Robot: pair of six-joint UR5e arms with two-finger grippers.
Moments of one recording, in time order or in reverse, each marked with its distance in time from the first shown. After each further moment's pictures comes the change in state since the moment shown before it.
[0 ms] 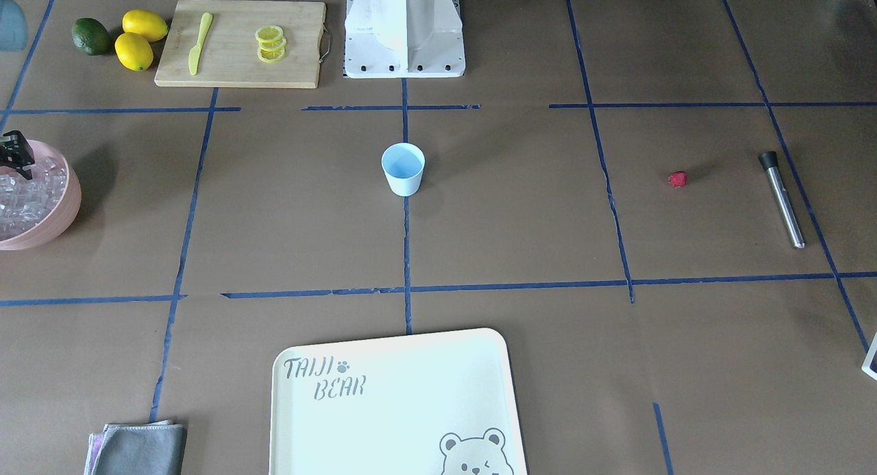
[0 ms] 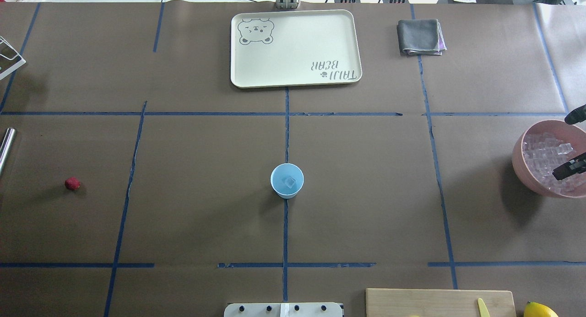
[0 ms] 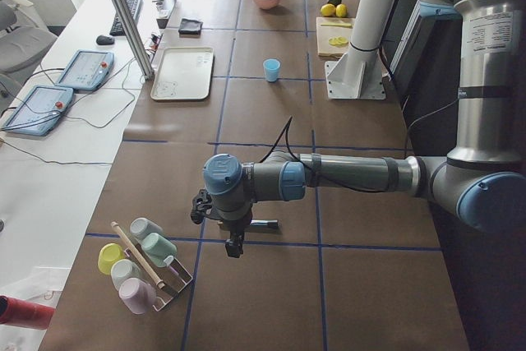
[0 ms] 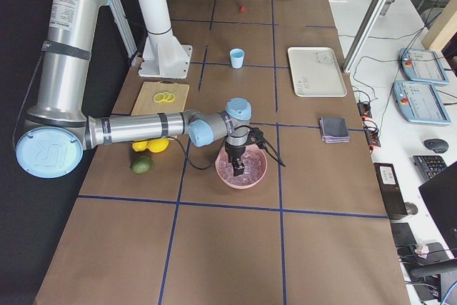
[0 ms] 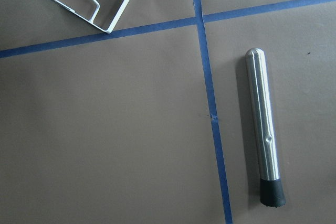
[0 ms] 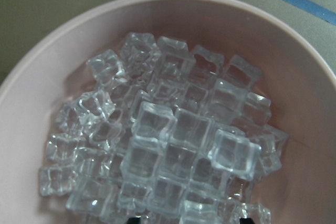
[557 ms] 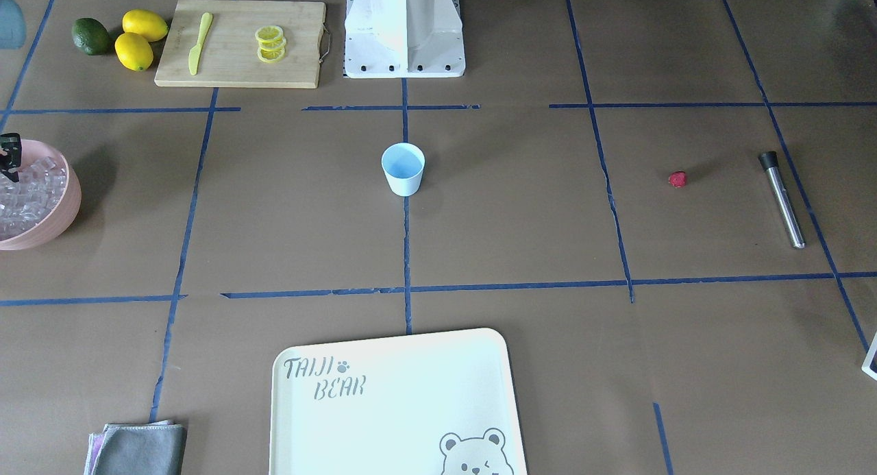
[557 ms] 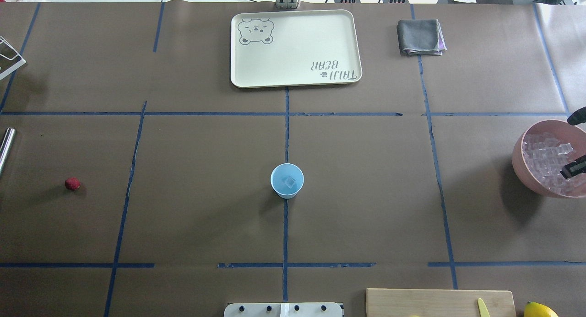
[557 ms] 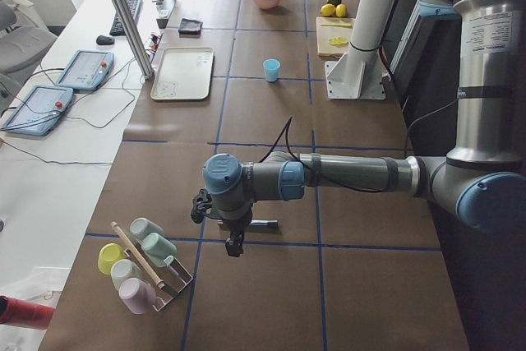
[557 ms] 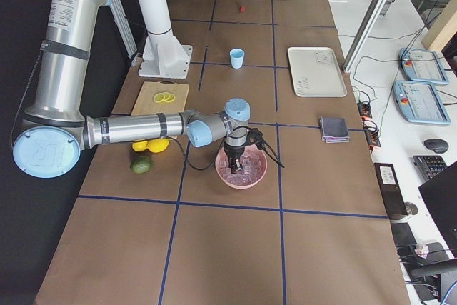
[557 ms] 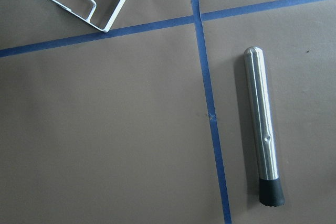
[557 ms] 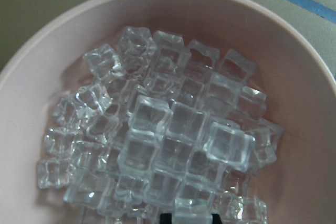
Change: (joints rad) left arm 0.004 0.000 0.000 0.000 0.000 0.000; right arm 0.005 -0.013 0.014 0.004 0.000 -0.001
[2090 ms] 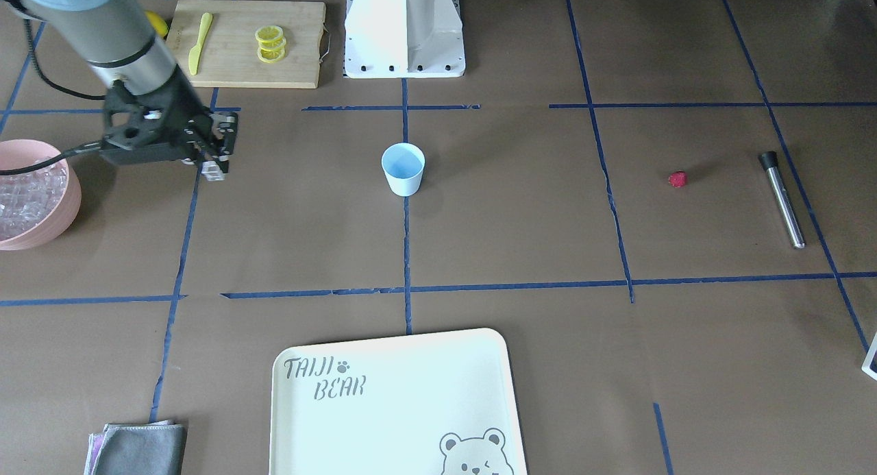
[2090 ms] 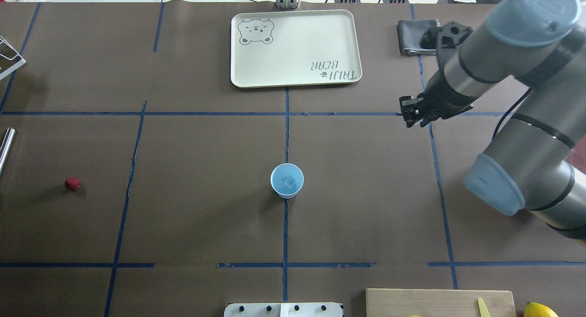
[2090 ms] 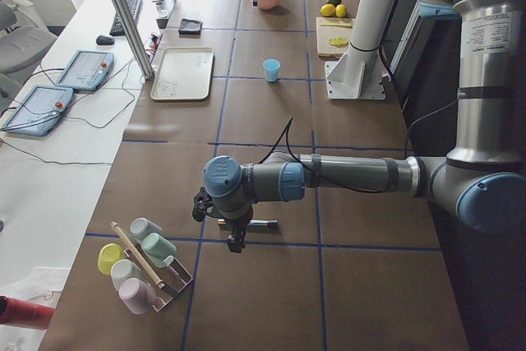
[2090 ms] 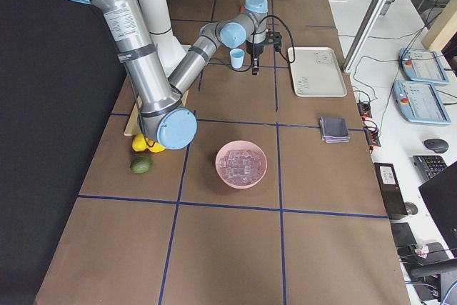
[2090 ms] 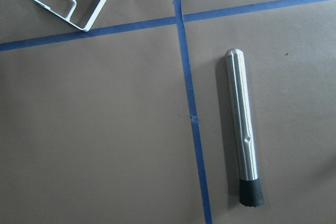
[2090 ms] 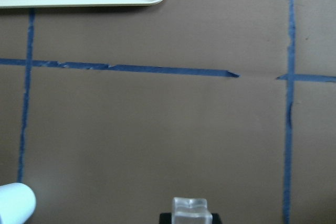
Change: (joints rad) left arm 0.002 0.002 0.005 0.004 -0.072 0.000; right arm -0.279 0.691 0.185 -0.495 -0.051 0.722
